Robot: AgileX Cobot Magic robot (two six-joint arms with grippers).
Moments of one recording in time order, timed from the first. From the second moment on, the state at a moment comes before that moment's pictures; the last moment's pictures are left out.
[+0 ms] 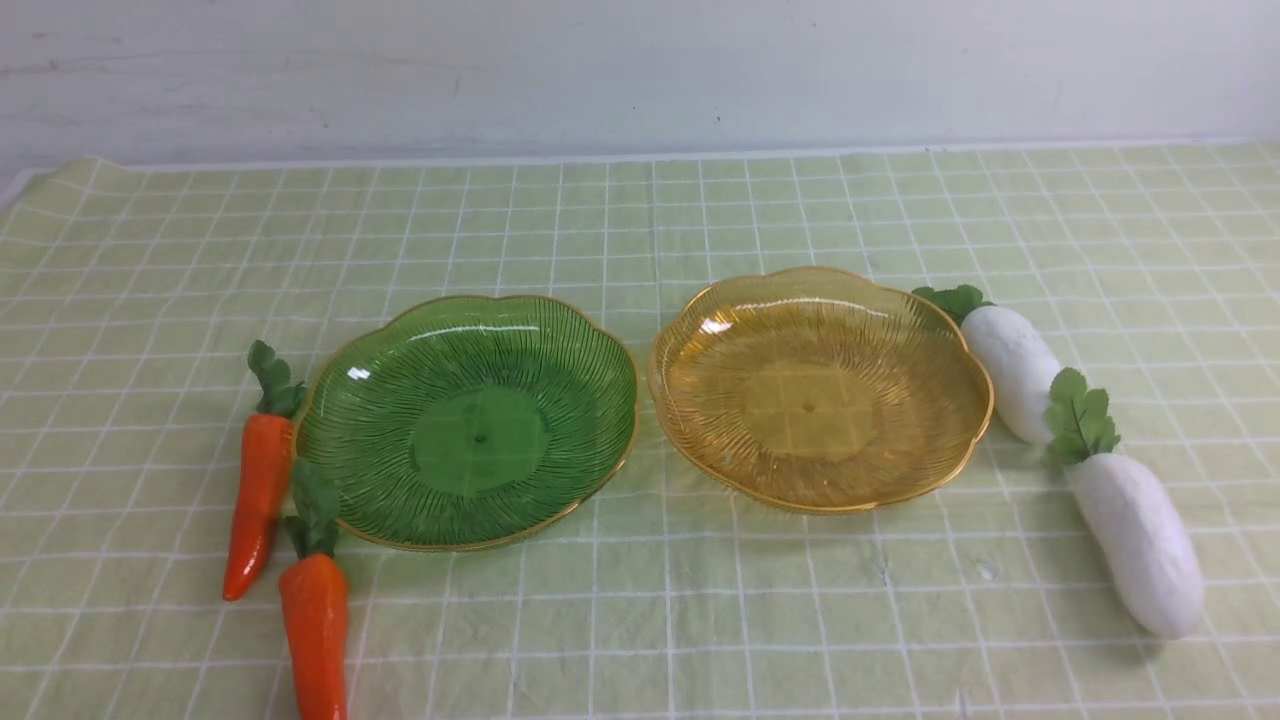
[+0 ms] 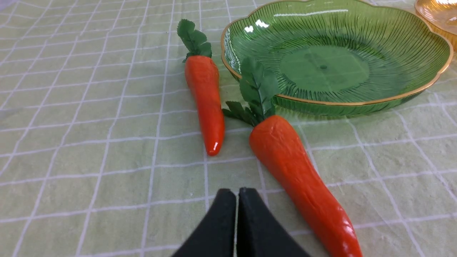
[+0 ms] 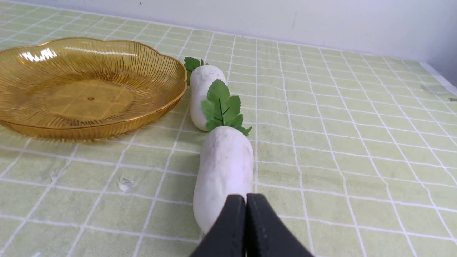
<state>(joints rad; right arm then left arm) -0.01 -0.01 0.02 0.02 0.37 -0.16 -0.05 -0.01 0.03 -0.02 0.39 0.07</state>
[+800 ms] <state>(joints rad) -0.01 -0.01 0.02 0.02 0.37 -0.16 -0.05 -0.01 0.03 -0.02 0.39 0.08</state>
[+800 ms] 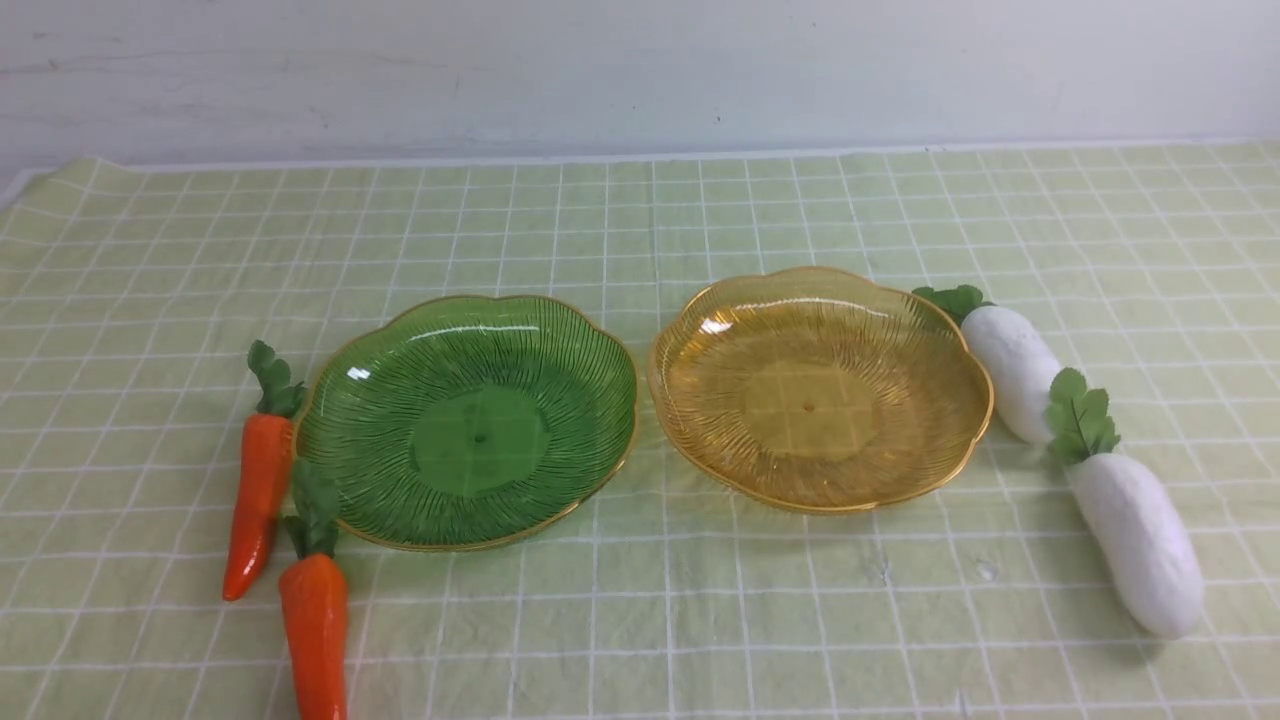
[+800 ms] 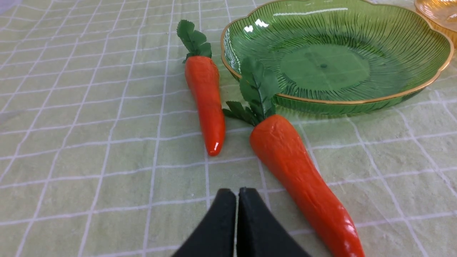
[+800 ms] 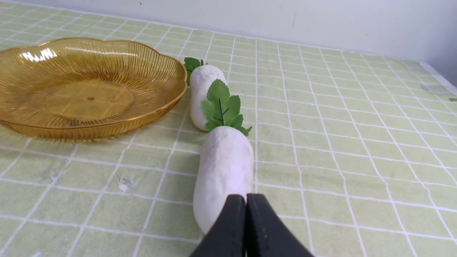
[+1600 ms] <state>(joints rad) -0.01 -0.01 0.03 0.82 0.27 0.16 -0.05 -0.01 0.03 -1.16 0.31 -0.27</state>
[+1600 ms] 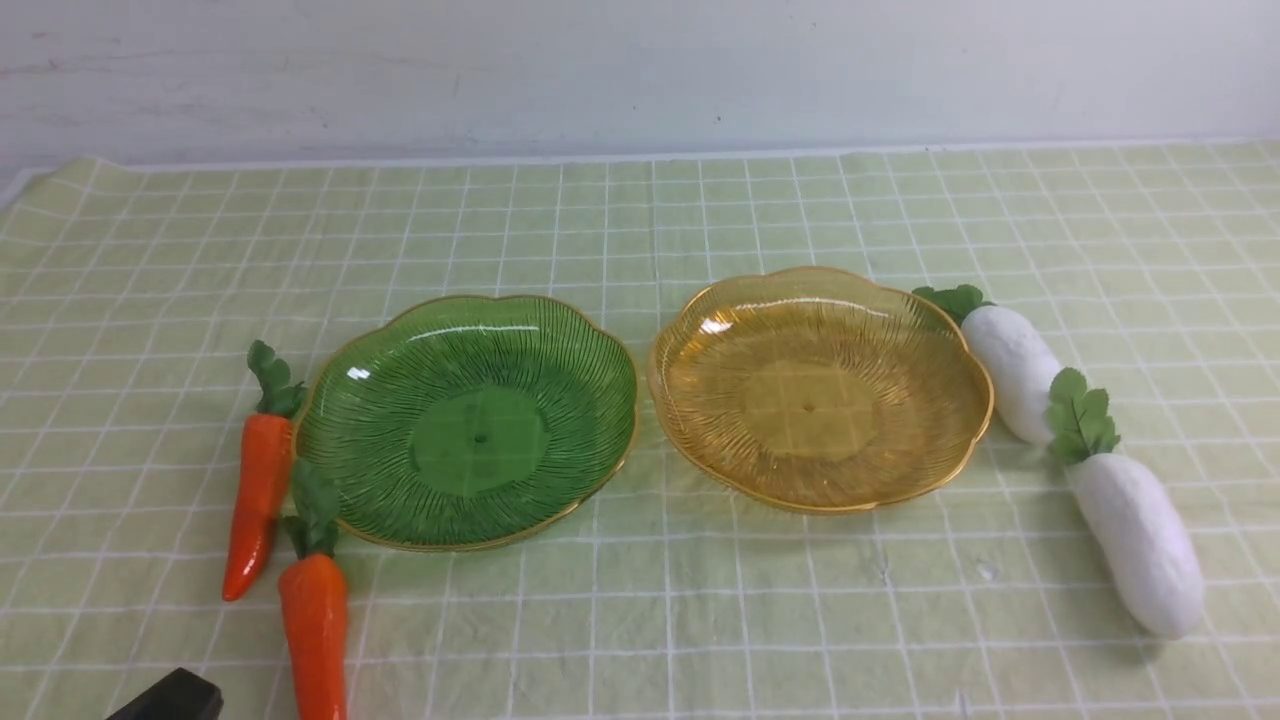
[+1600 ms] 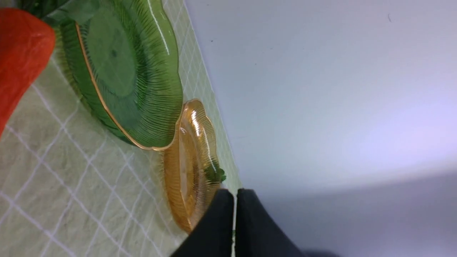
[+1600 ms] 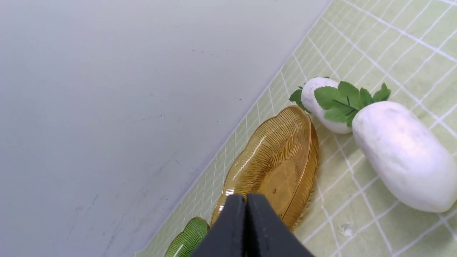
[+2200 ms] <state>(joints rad) -0.01 0.72 -0.59 0.27 0.90 -0.23 -0.05 0.47 -0.28 -1.10 0.77 0.33</state>
